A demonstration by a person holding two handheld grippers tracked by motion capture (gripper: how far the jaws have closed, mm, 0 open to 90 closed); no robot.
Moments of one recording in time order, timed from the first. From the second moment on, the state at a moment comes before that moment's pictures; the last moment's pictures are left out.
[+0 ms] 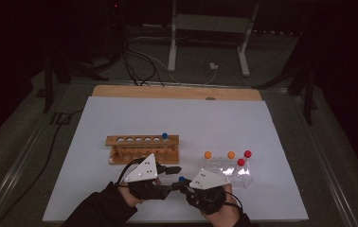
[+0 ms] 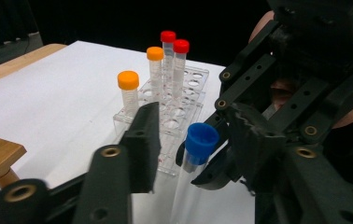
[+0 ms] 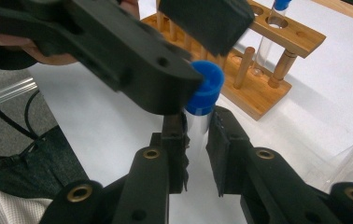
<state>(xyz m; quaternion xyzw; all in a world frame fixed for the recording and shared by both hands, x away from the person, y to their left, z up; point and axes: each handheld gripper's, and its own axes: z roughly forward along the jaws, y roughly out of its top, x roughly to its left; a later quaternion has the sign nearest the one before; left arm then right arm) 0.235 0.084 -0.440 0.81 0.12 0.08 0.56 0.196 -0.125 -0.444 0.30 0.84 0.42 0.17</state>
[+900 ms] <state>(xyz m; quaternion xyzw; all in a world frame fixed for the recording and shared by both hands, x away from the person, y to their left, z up) 0.236 0.086 -0.435 0.82 0.11 0.12 0.55 0.196 -0.129 -0.441 0.31 0.82 0.43 0.19</state>
